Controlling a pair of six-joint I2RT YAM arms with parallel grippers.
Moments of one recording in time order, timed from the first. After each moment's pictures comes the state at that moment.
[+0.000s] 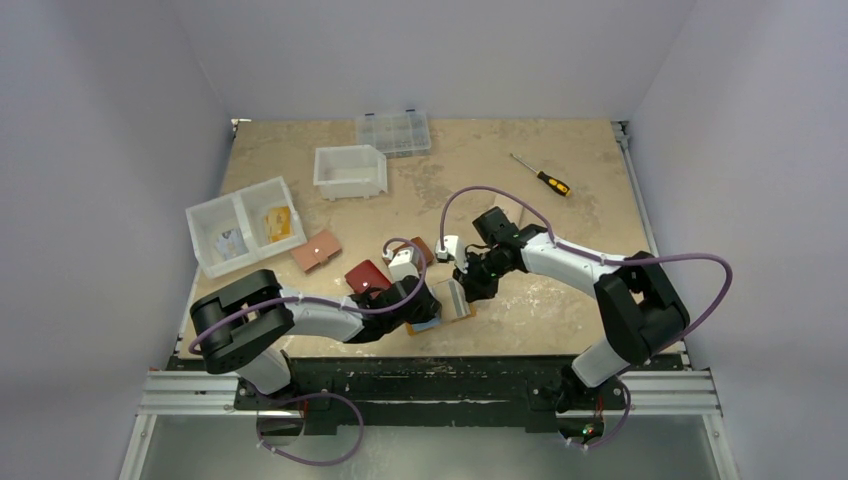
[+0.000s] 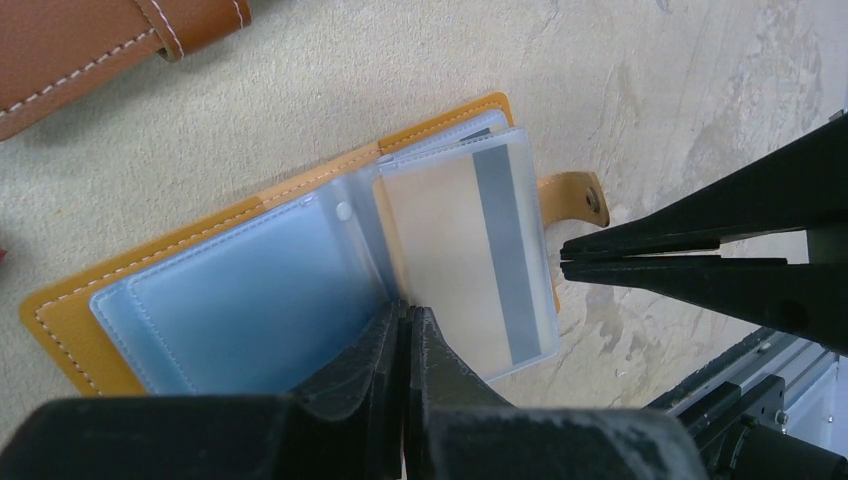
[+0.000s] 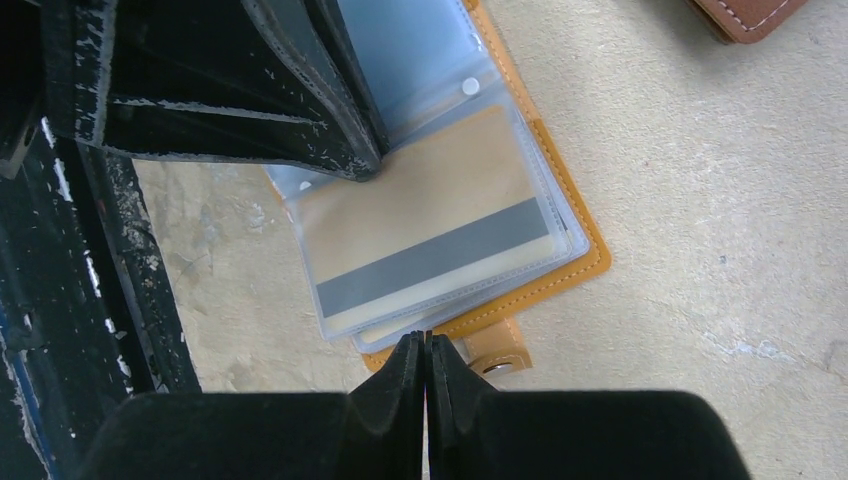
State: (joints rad) left arm -1.07 1.57 0.56 0.31 -0.33 -1.07; right arm 0.58 1.57 0.90 -0.56 -0.52 -0.63
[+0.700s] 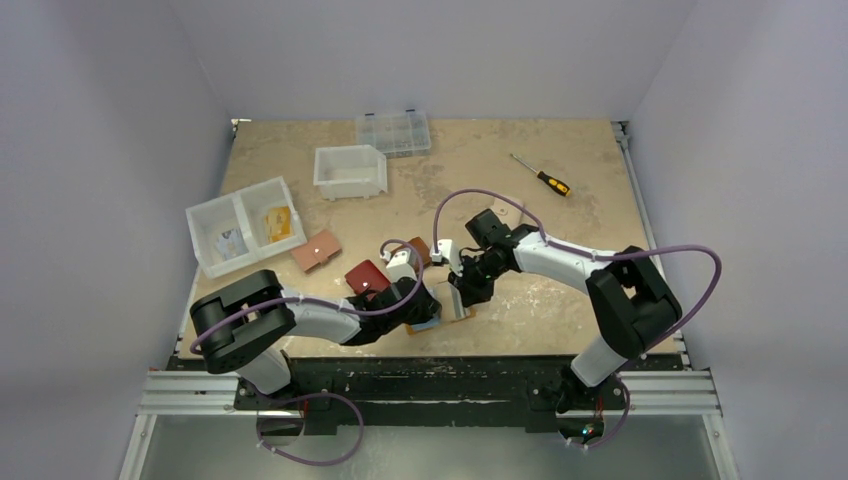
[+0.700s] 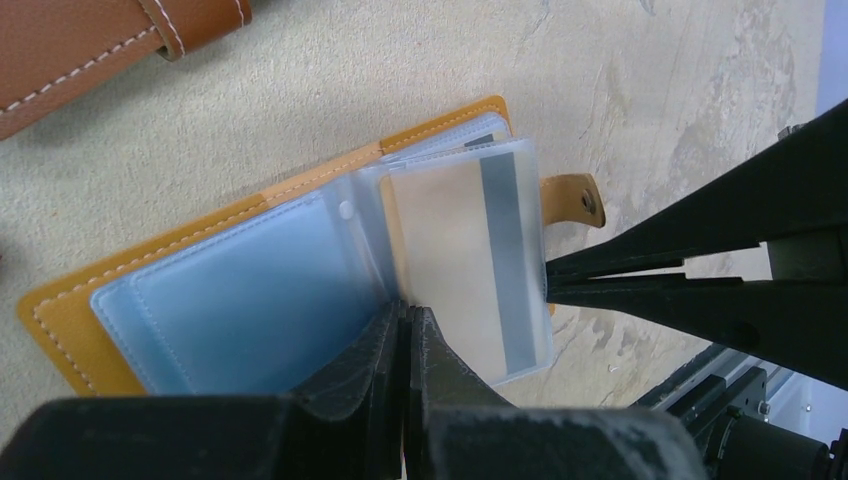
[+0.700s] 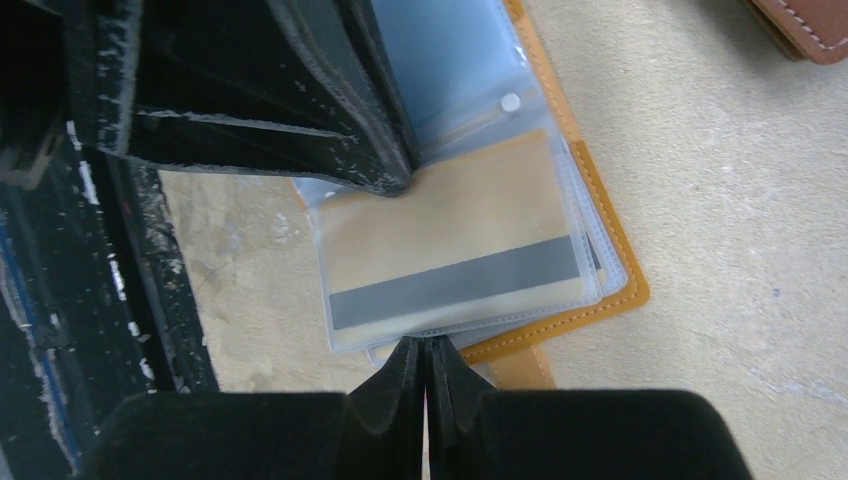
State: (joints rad) left arm -1.07 1.57 0.52 0.39 -0.30 -1.07; right arm 0.62 1.61 0.92 -0.57 -0.52 -0.61
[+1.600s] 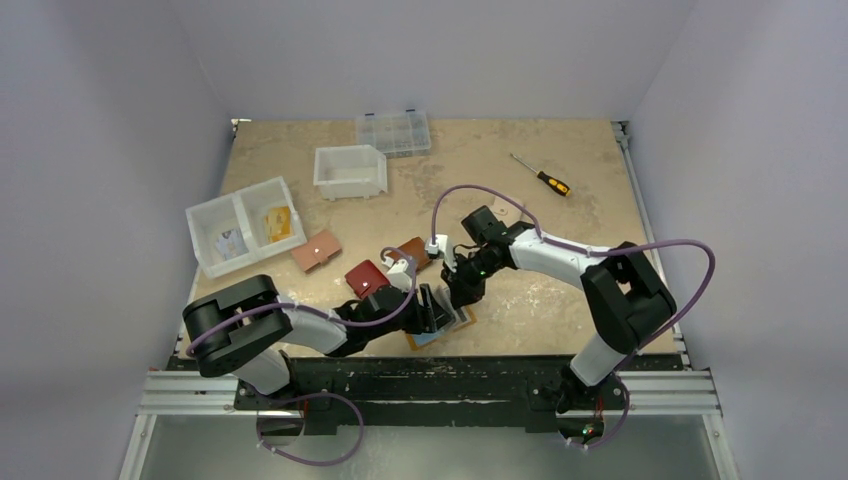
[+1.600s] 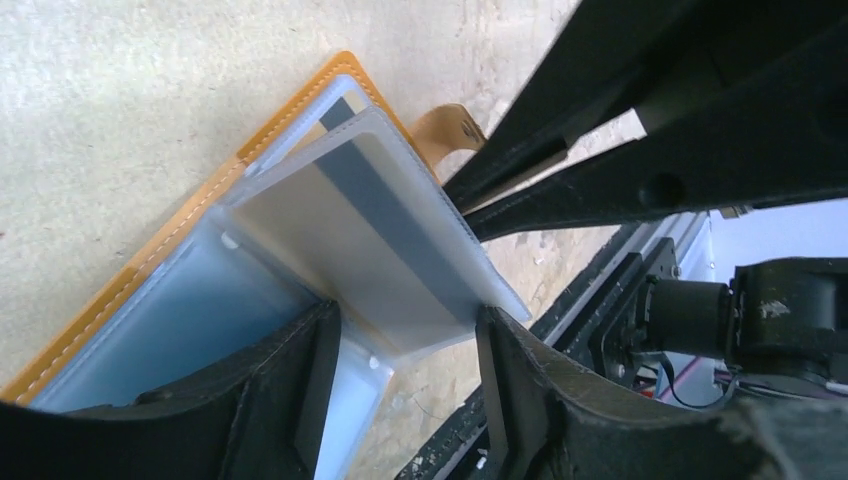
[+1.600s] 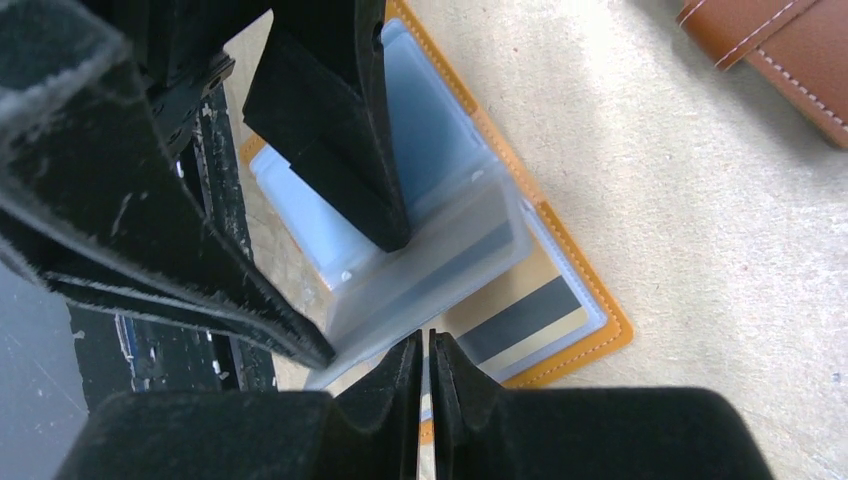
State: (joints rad) left arm -1.06 1.54 0.36 0.70 -0.09 -0.99; right arm 0.63 1.64 0.96 -0.56 -0.68 -0.53
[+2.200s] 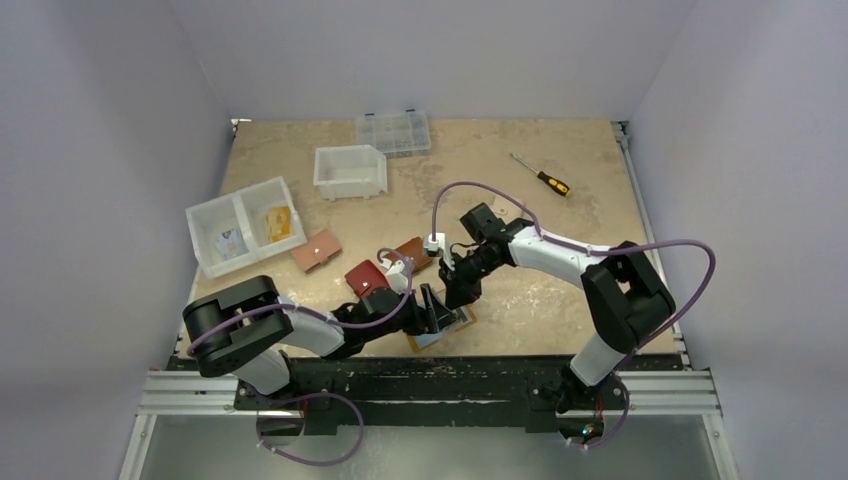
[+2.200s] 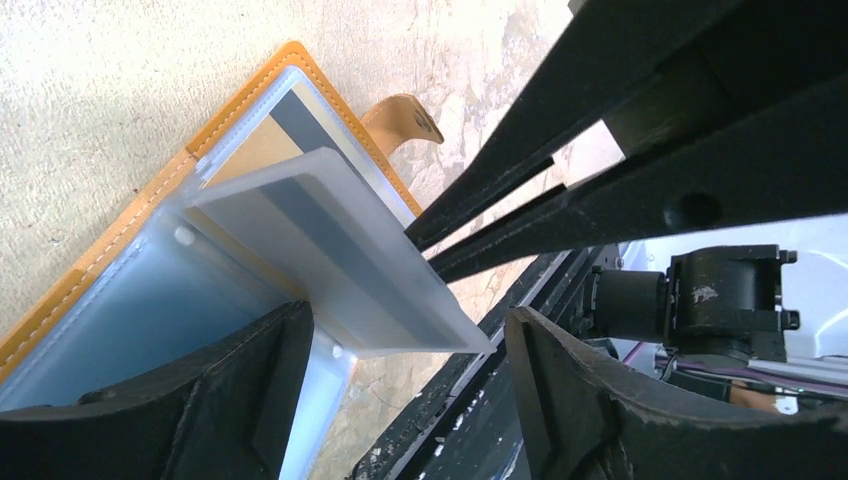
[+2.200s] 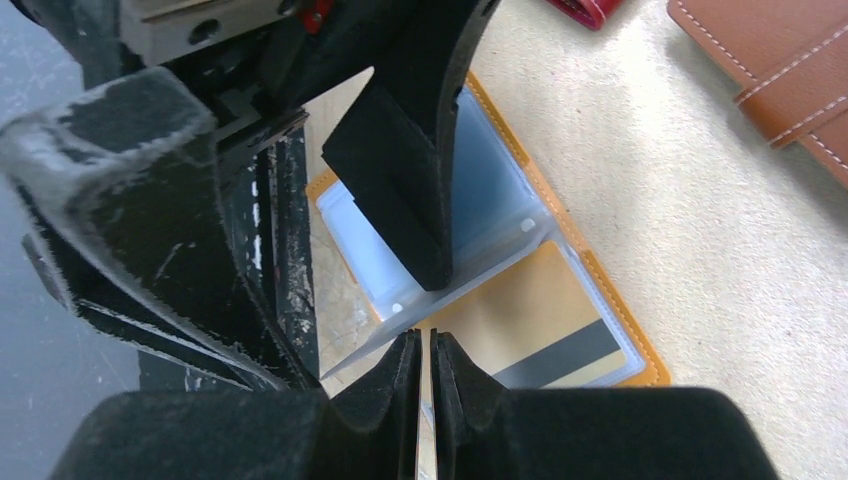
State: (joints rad) left arm -1.06 1.54 0.32 0.82 -0.03 -1.04; right arm 0.63 1.64 0.98 -0.58 -0.79 -0.55
